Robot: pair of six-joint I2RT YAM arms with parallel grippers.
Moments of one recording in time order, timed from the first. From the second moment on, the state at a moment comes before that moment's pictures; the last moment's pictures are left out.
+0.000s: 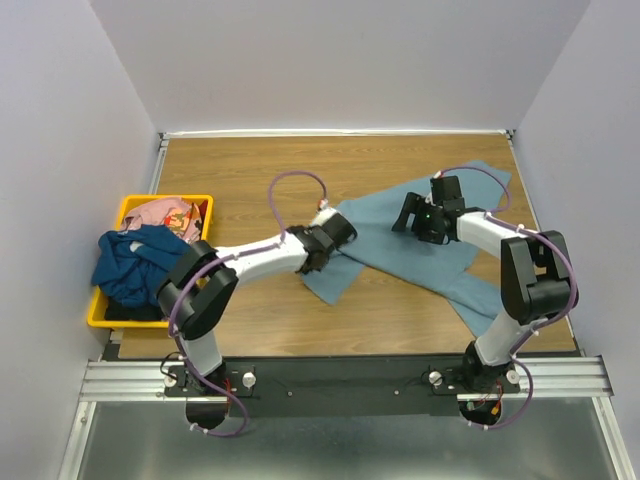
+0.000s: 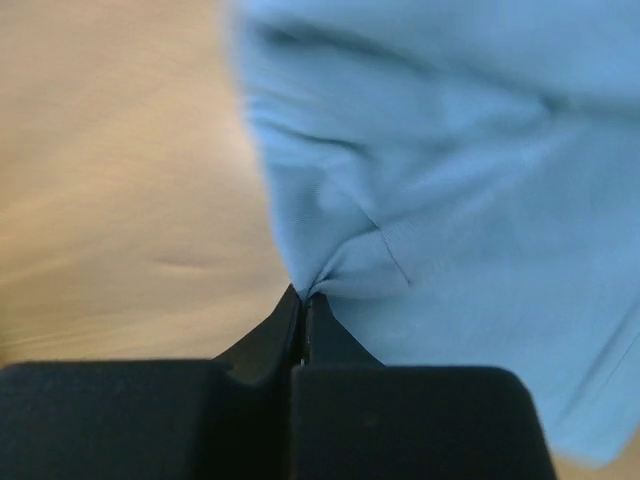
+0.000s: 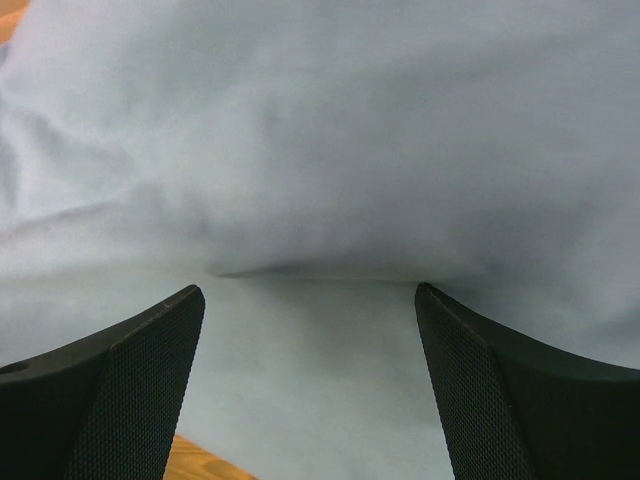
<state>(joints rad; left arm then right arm) -0.86 1.74 1.11 -0.55 -0.51 -0.37 0.20 1.71 0.97 -0.17 -0.13 0.47</state>
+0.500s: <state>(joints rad) -0.55 1.69 1.48 -0.19 -0.93 0.09 0.06 1.53 0.92 -0.19 -0.17 0.46</state>
